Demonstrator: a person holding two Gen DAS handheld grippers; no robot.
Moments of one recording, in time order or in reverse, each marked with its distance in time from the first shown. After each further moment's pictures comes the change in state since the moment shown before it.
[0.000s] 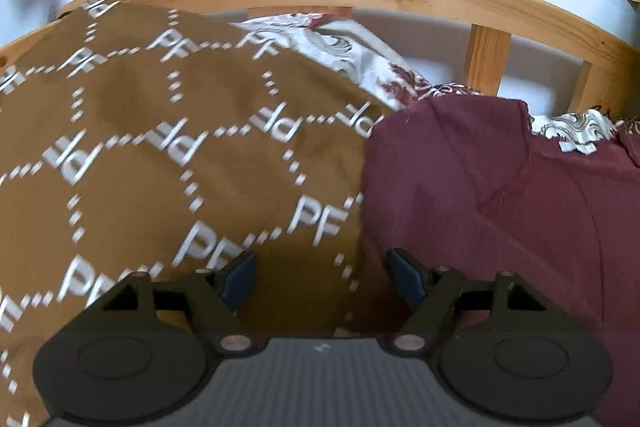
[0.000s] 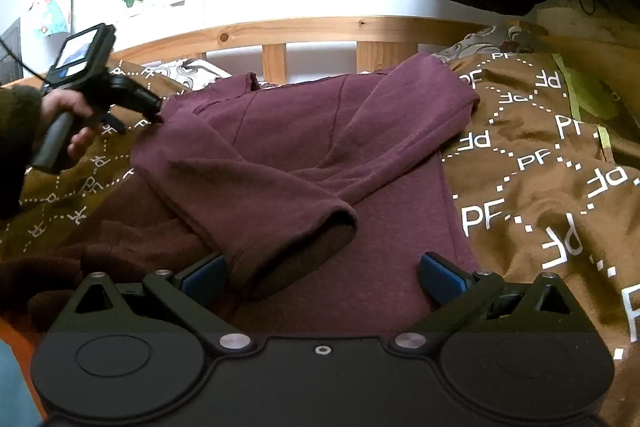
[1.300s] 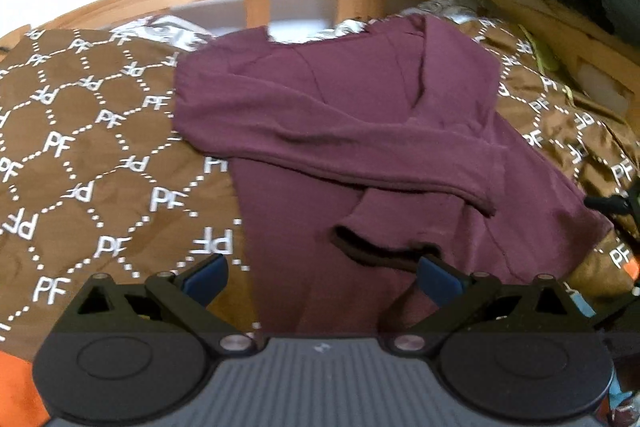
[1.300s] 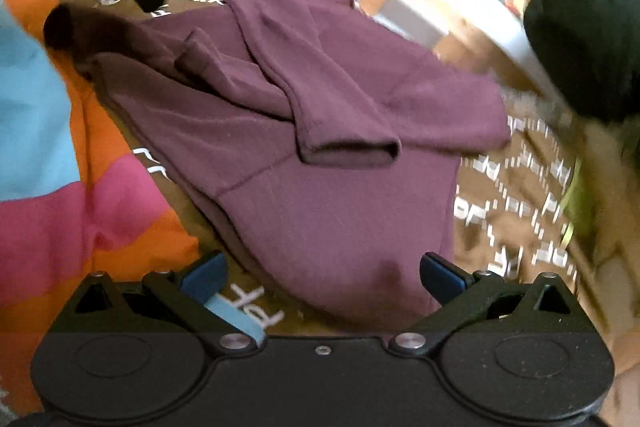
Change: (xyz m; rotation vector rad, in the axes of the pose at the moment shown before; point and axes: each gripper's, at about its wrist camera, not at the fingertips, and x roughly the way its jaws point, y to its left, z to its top) left arm -0.197 -0.050 -0.157 0.316 0.030 -0.371; right arm -0.052 0.064 -0.041 -0.647 0.204 -0.120
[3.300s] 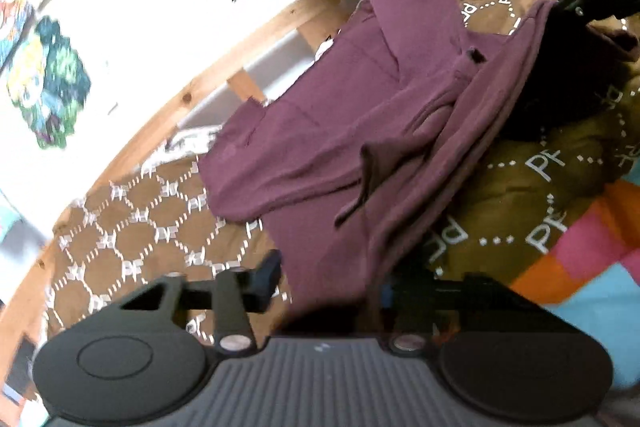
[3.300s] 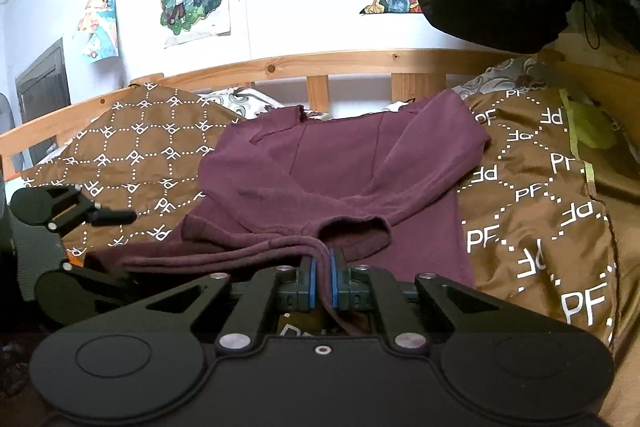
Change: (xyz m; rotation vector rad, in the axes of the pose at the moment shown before) left arm 0.006 -0.083 -0.051 0.459 -0.111 0.363; right arm -0.032 -0.080 0.010 0.648 -0.268 0.229
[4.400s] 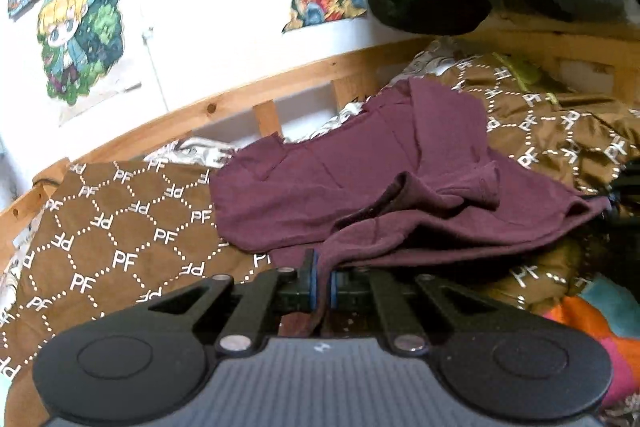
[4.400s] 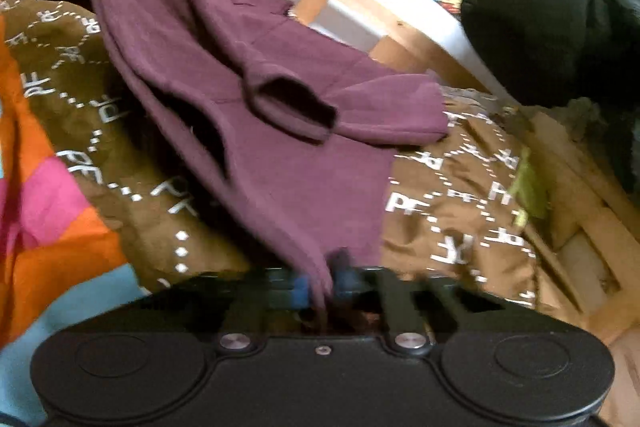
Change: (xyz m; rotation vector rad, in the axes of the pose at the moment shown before) left arm -0.043 0.075 0.003 -0.269 -0.155 -0.130; right arm 0.029 0.019 -0.061 -0.541 0.167 -0.365
